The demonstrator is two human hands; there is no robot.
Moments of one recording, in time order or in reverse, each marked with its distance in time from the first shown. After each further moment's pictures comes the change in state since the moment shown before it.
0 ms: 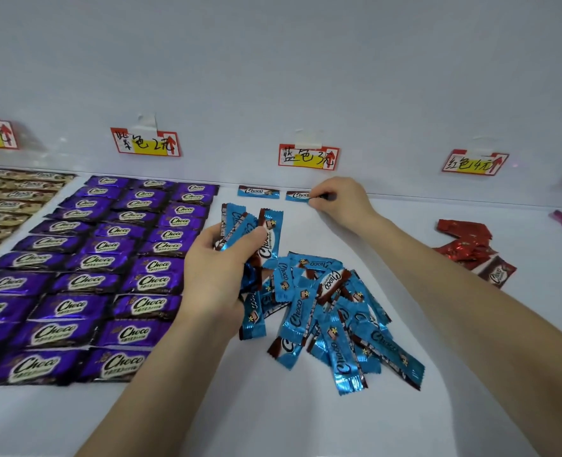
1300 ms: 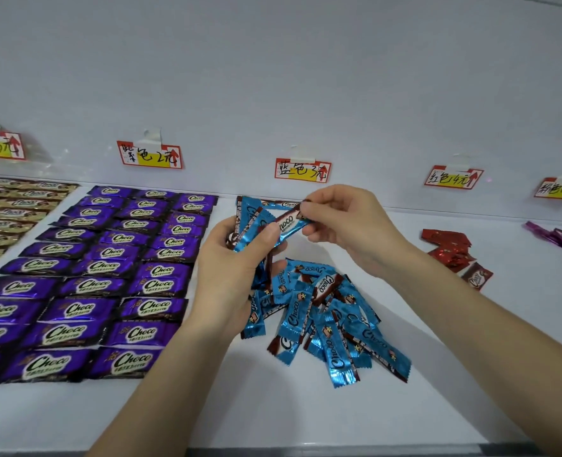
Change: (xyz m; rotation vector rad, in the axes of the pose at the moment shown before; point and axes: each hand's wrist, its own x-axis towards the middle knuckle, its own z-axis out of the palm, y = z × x) left_hand -0.006 0.001 -0.001 -0.040 -0.208 0.125; right_hand -0.091 -0.099 -0.051 0.861 -0.091 0.196
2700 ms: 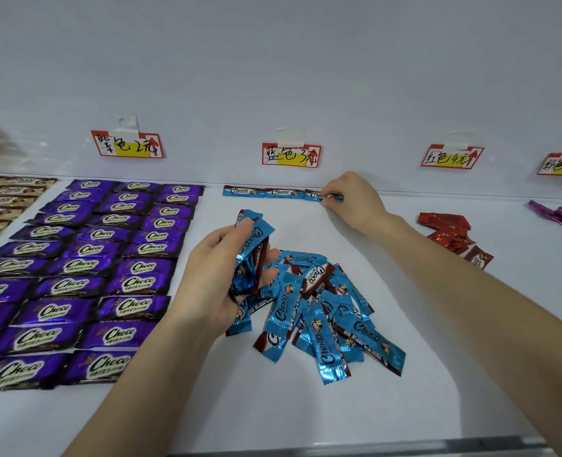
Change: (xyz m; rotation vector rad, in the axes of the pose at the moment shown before) left_hand 0.003 -0.002 0.005 0.030 0.039 -0.274; right_hand 0.097 0.084 -0.078 -1.143 0.156 -0.200
